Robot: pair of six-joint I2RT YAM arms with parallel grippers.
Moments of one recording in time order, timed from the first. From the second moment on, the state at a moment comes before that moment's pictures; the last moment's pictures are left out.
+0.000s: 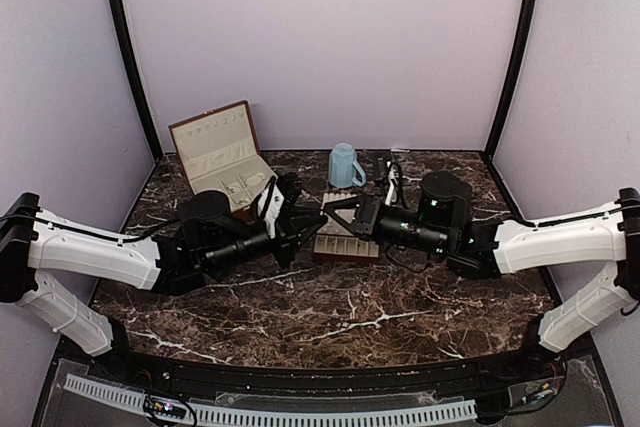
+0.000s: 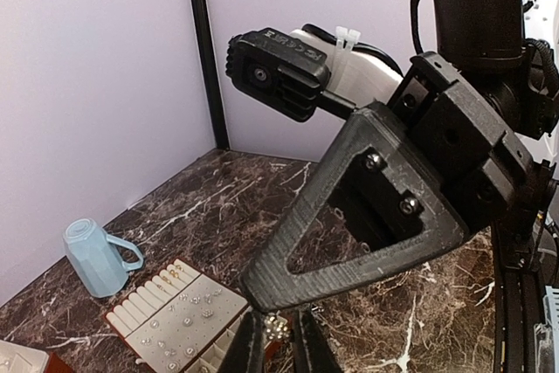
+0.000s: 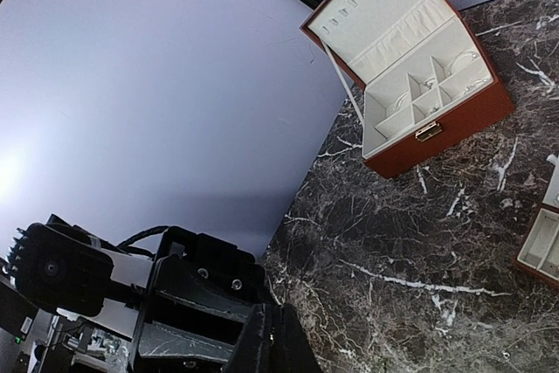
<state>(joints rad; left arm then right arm) -1.05 1.41 0.70 0.67 0.00 0.10 1.02 1.39 0.77 0.55 -0.13 0.94</state>
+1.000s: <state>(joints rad) -1.05 1.38 0.75 0.33 -0.15 0.05 0.90 1.30 0.75 0.26 -0.16 0.77</state>
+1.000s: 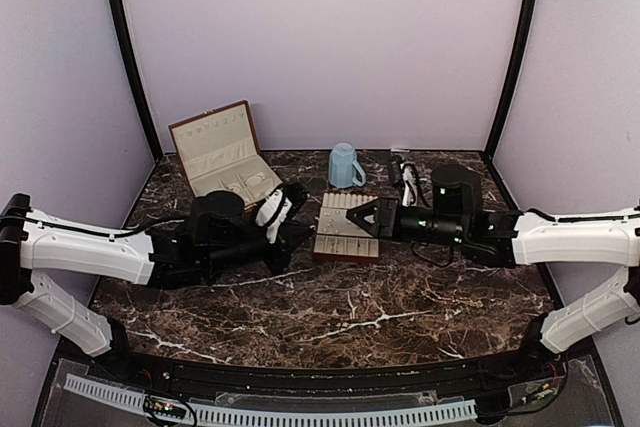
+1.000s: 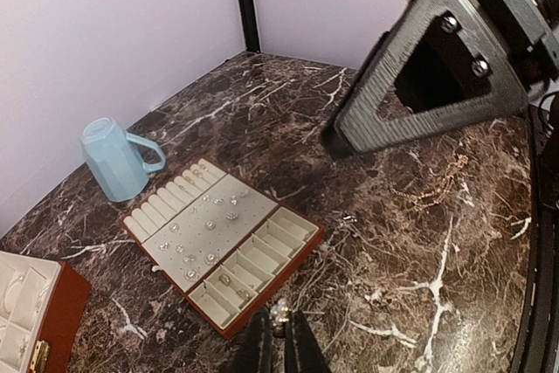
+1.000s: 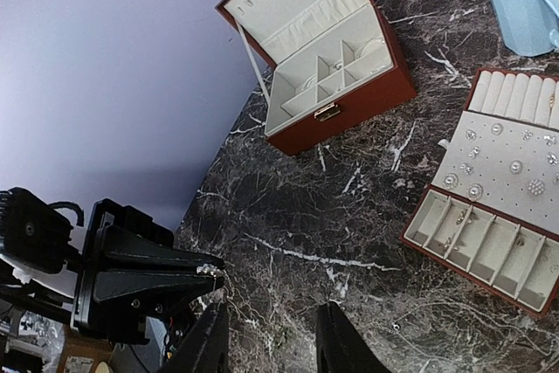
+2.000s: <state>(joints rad) -1.12 1.57 0.82 0.07 0.11 0.54 0.88 1.33 0.61 0.16 -0.37 0.74</state>
